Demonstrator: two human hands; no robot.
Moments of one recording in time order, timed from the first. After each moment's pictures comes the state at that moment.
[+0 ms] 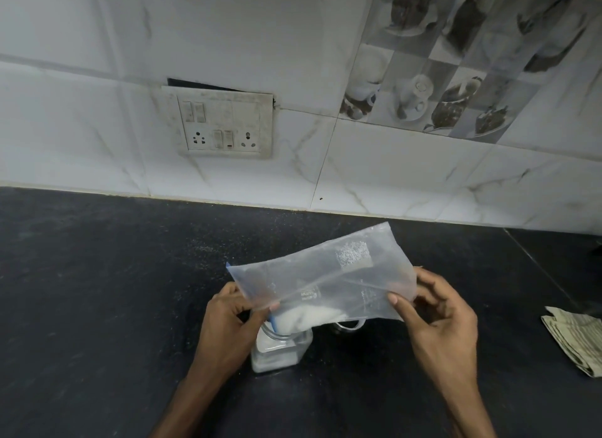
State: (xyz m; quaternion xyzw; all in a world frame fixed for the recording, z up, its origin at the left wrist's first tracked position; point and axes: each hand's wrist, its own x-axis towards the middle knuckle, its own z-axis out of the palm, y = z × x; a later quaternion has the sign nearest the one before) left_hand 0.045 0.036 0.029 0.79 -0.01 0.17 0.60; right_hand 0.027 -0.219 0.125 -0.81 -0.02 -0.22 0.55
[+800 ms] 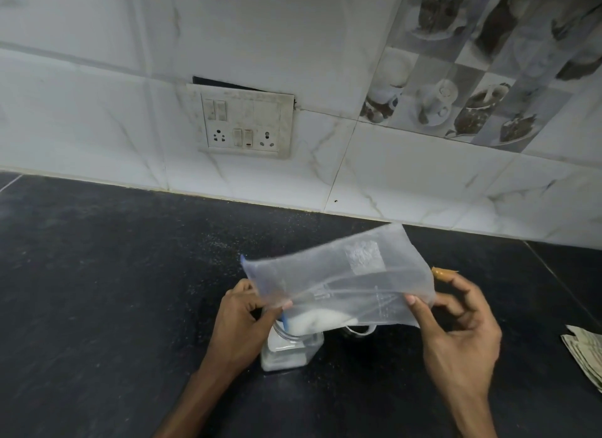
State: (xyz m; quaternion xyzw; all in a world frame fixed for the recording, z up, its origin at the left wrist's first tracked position) left_hand 0.045 0.037 0.031 0.79 0.00 0.16 0.60; right_hand 0.027 -0.207 0.126 -0.78 0.01 -0.28 0.56
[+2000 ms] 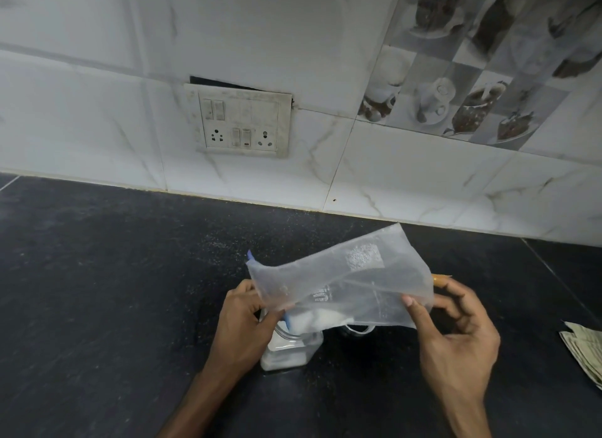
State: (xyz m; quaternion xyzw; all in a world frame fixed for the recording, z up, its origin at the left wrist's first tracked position) left_hand 0.045 0.035 0.029 0.79 -0.01 0.16 0.59; right_hand 0.024 -0.205 0.125 -0.77 0.00 -0.30 0.56
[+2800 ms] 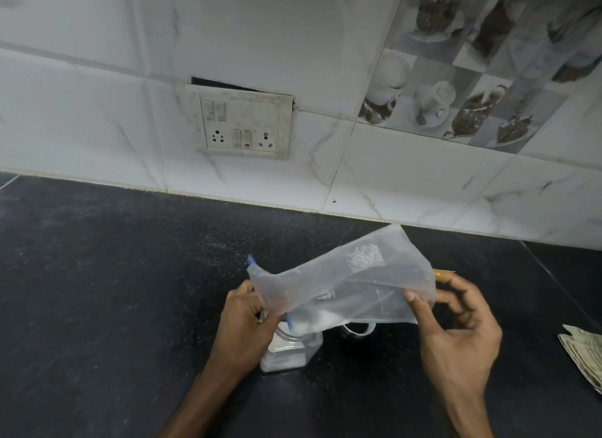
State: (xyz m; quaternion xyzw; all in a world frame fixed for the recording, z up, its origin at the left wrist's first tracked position) left_hand 0.047 0.034 0.024 0.78 -0.01 0.15 0.61; right_hand 0.029 -0.204 0.129 -0.77 0.01 -0.31 0.55
